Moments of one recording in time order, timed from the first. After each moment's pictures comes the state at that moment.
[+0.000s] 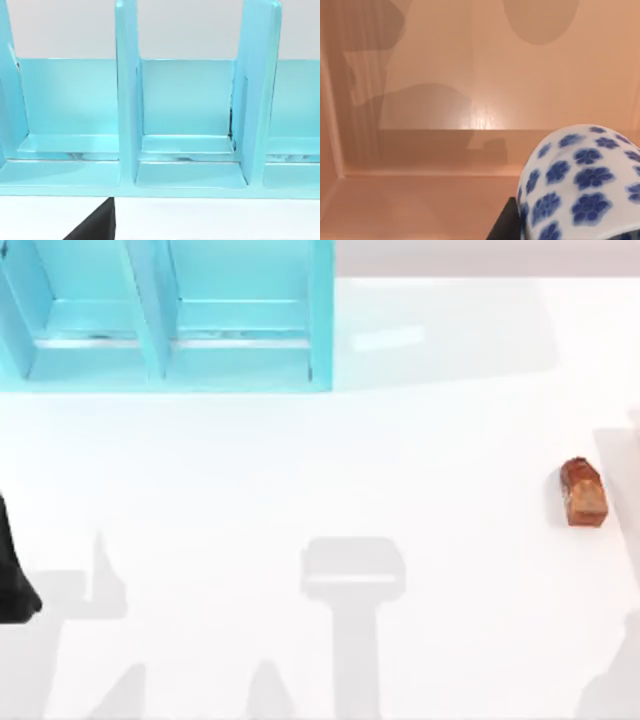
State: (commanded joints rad) left arm 0.00 0.00 0.00 0.00 0.00 0.00; right arm -0.60 1.52 1.15 -1.21 0.00 -0.59
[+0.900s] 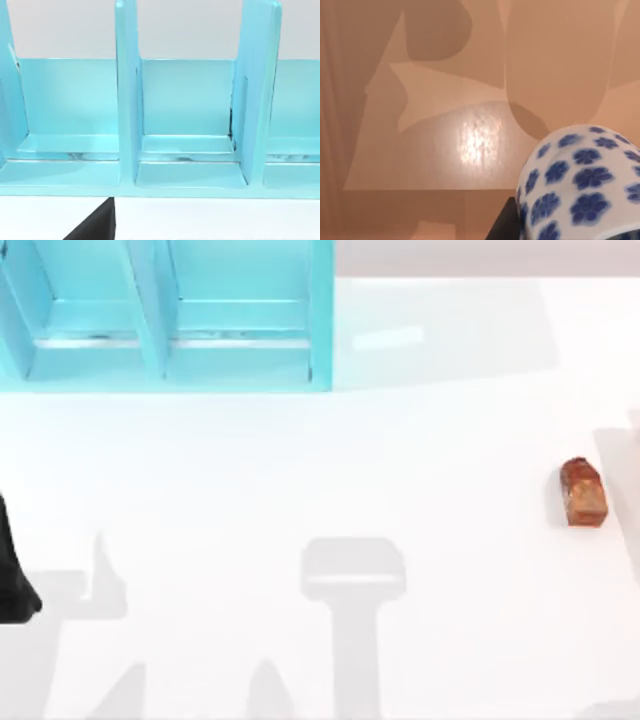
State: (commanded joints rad) left arm 0.00 0.00 0.00 0.00 0.00 0.00; right arm -0.60 1.58 0.96 -0.95 0.00 -0.59
